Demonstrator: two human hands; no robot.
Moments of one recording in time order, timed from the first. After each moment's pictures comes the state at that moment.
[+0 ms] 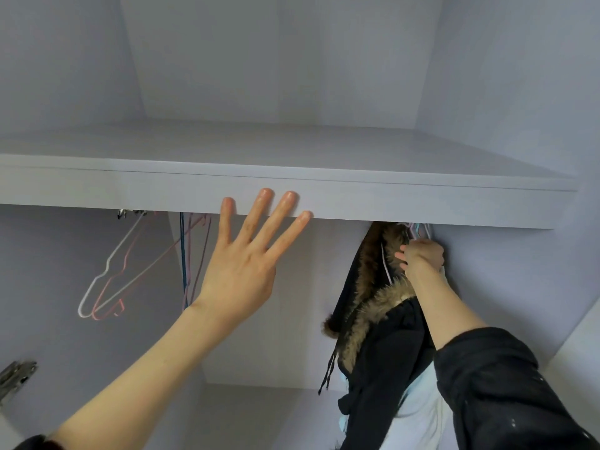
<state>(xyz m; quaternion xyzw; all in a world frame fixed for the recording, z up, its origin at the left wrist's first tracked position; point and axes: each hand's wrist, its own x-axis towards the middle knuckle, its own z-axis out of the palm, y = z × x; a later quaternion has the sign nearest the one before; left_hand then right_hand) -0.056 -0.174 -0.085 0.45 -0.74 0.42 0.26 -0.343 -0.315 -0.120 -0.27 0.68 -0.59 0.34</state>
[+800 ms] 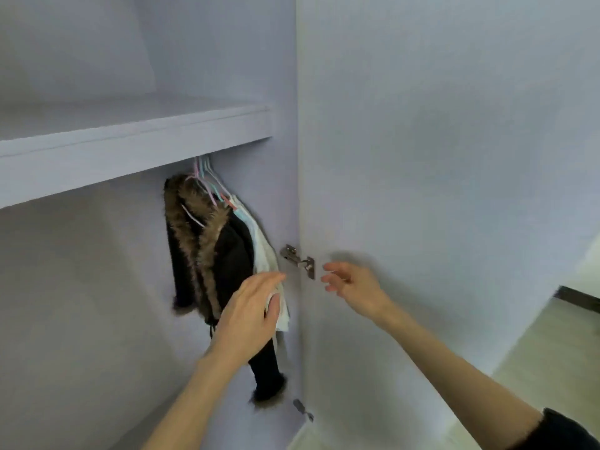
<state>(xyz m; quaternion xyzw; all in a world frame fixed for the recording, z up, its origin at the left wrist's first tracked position) -0.176 -0.050 -0.177 0.21 -0.92 -0.18 0.27 -0.347 0.060 -0.162 -0.37 0.78 -0.46 0.24</state>
